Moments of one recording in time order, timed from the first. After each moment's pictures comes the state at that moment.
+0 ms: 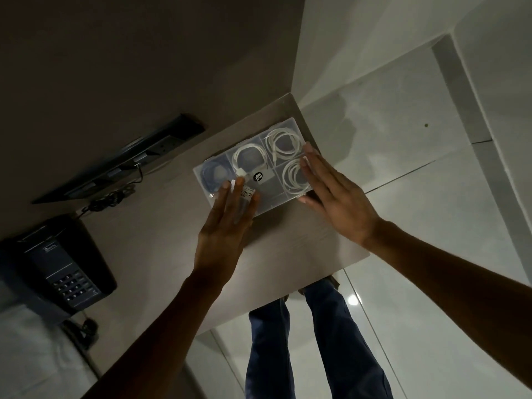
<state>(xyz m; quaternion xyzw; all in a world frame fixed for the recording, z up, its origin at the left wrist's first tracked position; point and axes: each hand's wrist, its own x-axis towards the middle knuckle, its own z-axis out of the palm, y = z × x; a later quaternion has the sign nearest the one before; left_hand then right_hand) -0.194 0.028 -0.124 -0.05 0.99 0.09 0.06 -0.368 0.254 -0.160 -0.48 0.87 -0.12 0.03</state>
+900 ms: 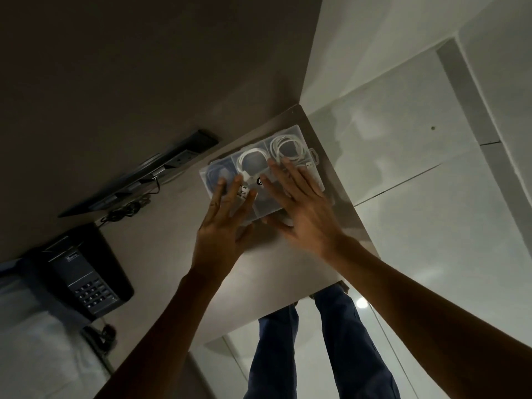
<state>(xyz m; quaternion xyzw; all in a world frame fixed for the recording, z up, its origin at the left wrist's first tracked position) -0.210 -0.002 -0.102 -0.08 0.98 0.19 0.06 -0.331 0.179 -0.147 -0.42 0.88 -0.22 0.07</state>
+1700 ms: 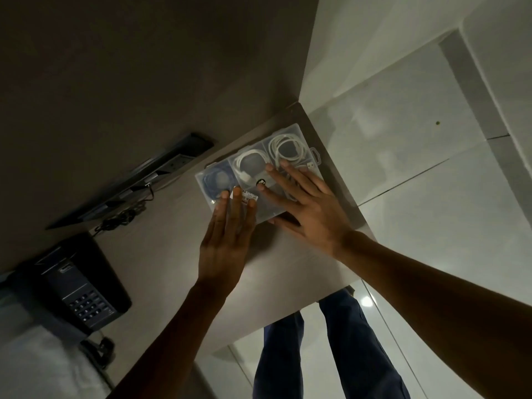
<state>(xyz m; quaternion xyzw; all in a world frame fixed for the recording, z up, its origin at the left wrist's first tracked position) -0.186 0.003 -0.147 -0.02 1.00 0.06 -0.03 -0.344 0.187 -0.173 -0.48 0.86 -0.19 0.04</state>
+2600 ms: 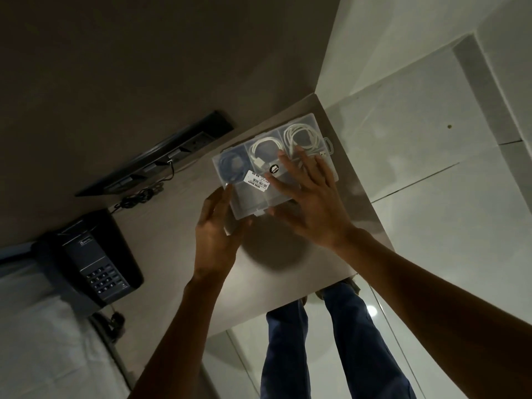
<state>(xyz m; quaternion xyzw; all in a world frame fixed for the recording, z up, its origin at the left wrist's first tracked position) -0.182 -0.009 -0.095 -0.30 0.87 0.38 0.05 -0.322 0.170 -0.164 -0.41 0.87 -0.25 0.07</state>
